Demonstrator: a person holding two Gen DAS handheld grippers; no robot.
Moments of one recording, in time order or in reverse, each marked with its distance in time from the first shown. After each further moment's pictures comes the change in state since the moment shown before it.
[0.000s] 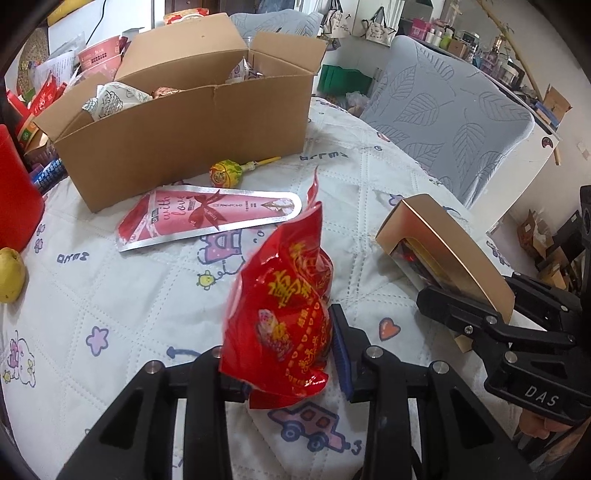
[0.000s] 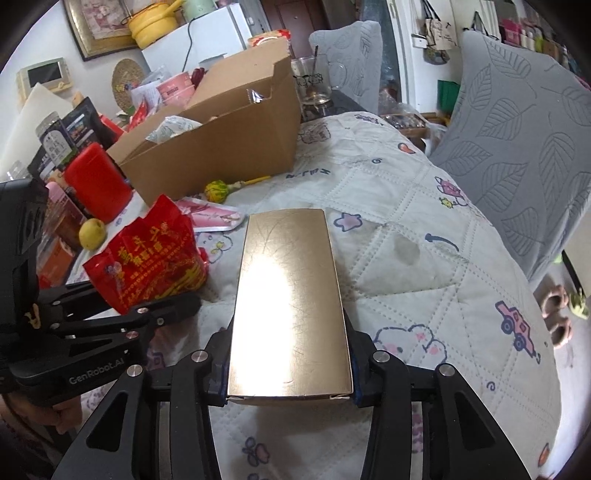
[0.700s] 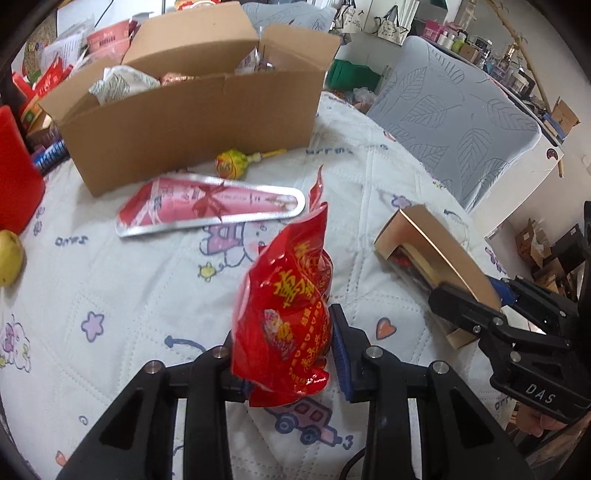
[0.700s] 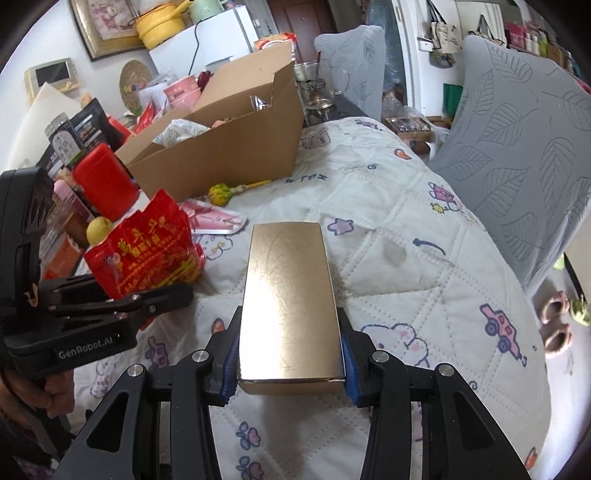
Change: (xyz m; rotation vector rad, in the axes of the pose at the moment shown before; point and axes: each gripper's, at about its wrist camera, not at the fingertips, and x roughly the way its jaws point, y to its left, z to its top) left arm 0.004 0.007 0.002 -0.058 0.042 -0.015; right arm -0.004 -0.006 0.003 -0.031 0.012 -0.006
